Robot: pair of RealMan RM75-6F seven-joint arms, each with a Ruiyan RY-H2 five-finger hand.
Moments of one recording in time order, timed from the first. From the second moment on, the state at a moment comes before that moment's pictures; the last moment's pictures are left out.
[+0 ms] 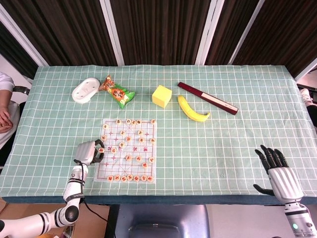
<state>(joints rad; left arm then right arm) -0.60 -1.68 -0.22 -1.33 0.84 1.03 0.34 0.08 -1.12 -0.01 -1.62 -1.58 1.43 -0.12</state>
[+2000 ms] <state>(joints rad) -0.56 -1.60 -0.20 -1.45 1.08 1.16 0.30 0.07 -1.12 -0.01 -1.63 -1.57 1.46 -0.11</state>
